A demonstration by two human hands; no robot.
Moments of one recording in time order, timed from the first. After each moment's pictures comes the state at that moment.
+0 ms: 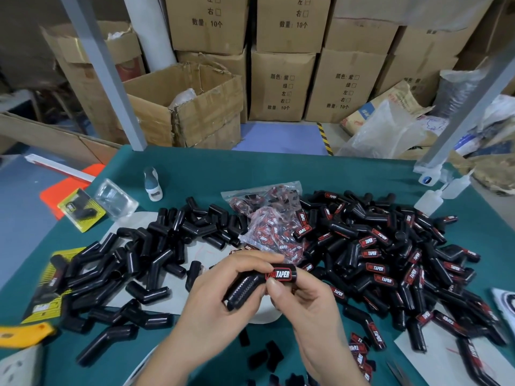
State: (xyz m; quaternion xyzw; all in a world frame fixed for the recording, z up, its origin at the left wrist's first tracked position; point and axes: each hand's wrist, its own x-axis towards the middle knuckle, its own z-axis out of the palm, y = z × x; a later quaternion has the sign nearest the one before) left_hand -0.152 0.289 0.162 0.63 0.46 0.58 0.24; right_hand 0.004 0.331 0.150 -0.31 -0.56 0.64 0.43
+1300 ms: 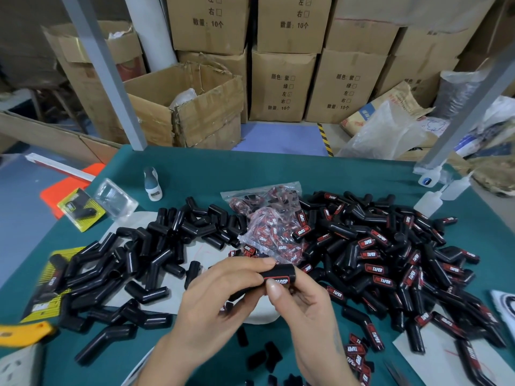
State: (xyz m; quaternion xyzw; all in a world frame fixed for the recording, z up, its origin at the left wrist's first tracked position) left_hand -0.155 0.295 0.151 0.69 0.40 0.60 0.04; right_hand 0.005 0.328 0.140 -0.29 -0.58 0.62 0.43
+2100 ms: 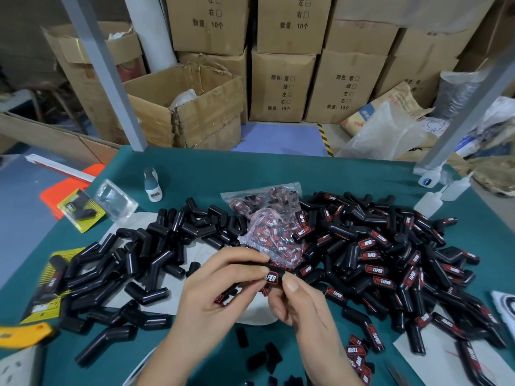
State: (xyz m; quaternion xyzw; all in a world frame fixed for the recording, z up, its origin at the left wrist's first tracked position) left_hand -0.158 0.293 0.154 0.65 0.46 0.59 0.12; right_hand 0.008 0.329 0.156 -0.36 -0.61 0.62 0.35
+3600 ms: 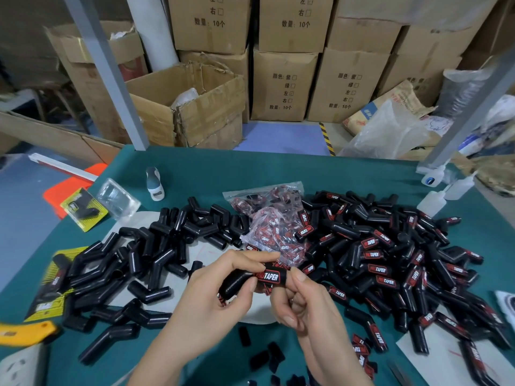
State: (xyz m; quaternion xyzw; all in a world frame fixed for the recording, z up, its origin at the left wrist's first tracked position) left_hand -0.167 0.287 0.158 0.63 0.49 0.54 0.27; right_hand 0.008 0.331 0.161 -0.36 -0.56 0.67 0.33
